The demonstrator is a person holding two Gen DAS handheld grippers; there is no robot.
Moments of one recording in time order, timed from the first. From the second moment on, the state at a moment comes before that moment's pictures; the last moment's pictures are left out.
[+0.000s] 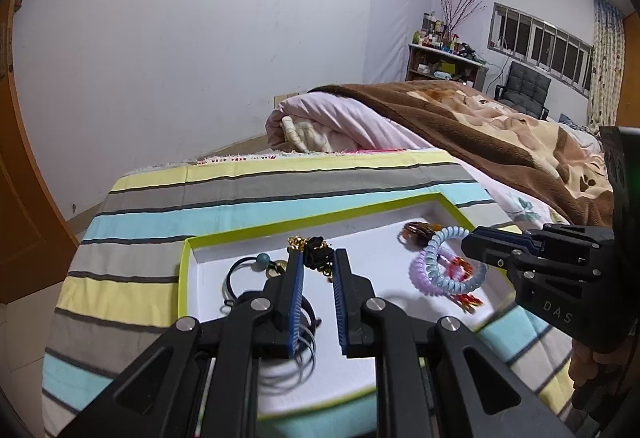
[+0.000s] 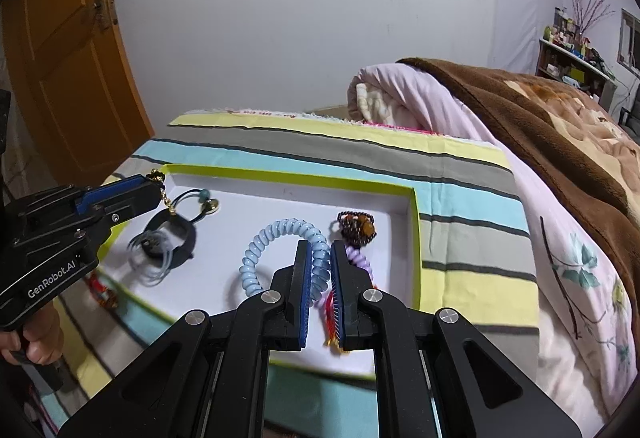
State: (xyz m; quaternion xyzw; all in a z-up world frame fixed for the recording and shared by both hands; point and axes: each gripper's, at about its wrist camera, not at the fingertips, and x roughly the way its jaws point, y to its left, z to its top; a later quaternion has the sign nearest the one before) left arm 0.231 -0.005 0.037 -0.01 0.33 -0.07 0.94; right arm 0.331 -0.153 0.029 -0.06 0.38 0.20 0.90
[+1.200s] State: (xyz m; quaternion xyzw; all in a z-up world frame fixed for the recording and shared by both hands) left arm 0.284 -0.005 -0.009 -0.03 0.40 -0.07 0.91; right arm 0.373 -0.139 -0.002 -0.08 0.42 0.18 0.88
